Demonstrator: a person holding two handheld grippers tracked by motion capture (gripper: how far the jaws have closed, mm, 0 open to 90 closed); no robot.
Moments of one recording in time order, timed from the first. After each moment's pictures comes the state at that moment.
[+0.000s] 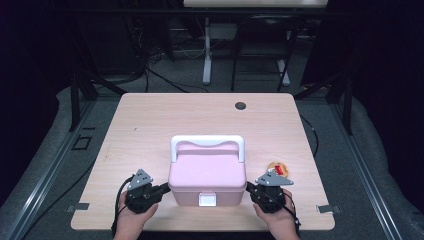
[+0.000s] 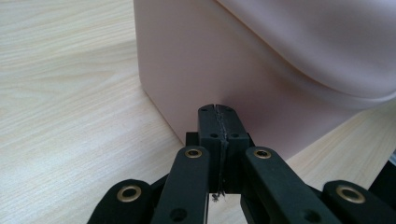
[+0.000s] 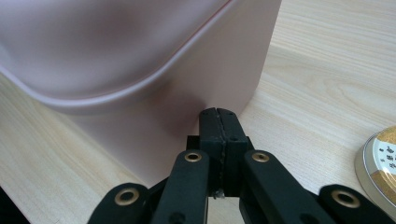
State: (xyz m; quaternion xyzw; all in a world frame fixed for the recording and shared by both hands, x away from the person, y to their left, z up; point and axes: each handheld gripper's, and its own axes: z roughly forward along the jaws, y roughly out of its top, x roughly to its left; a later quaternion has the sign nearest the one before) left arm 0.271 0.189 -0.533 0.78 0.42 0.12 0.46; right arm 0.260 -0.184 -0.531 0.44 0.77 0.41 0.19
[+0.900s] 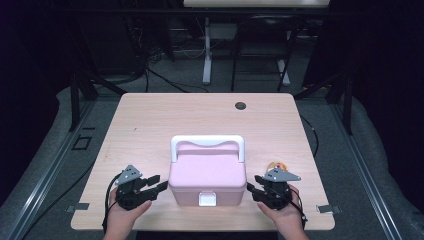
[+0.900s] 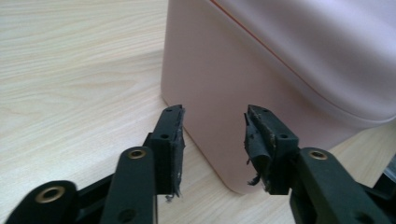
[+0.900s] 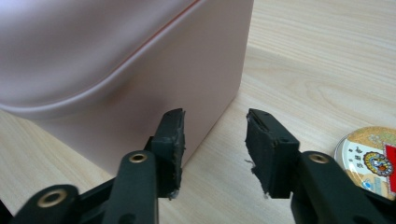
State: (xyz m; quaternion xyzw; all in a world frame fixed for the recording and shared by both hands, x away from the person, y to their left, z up) left arm 0.276 0.211 -0.522 0.76 0.43 0.12 0.47; right arm 0.268 -0.202 -0.526 0.44 0.77 0.42 0.19
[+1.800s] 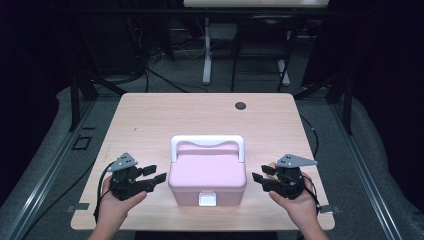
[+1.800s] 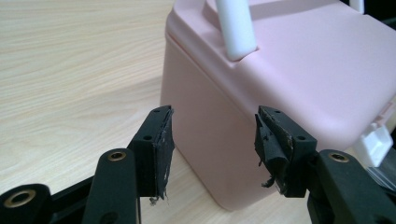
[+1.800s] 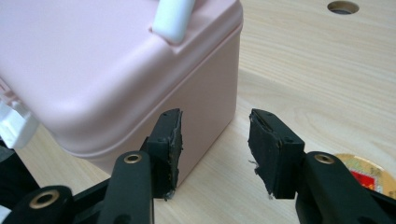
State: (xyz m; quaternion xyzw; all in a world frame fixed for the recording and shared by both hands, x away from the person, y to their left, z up) left arm 0.287 0.213 -0.475 0.77 0.41 0.11 0.47; right arm 0.280 -0.225 -0.476 0.42 0.78 0.44 0.16
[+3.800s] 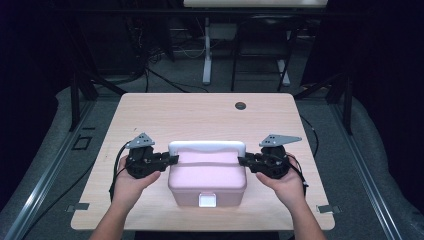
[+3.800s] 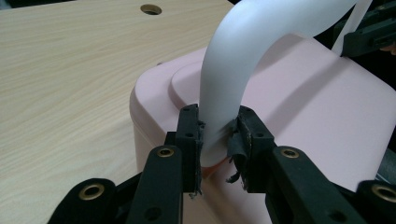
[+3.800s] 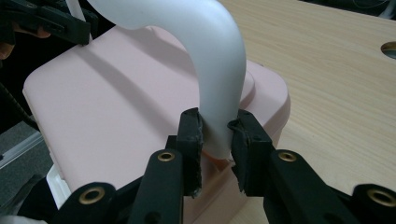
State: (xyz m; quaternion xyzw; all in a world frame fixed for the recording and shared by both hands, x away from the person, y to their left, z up) left arm 0.324 0.177 -0.448 0.79 0.38 0.09 0.47; right arm 0.316 -0.190 -0.444 0.38 0.79 0.46 0.11
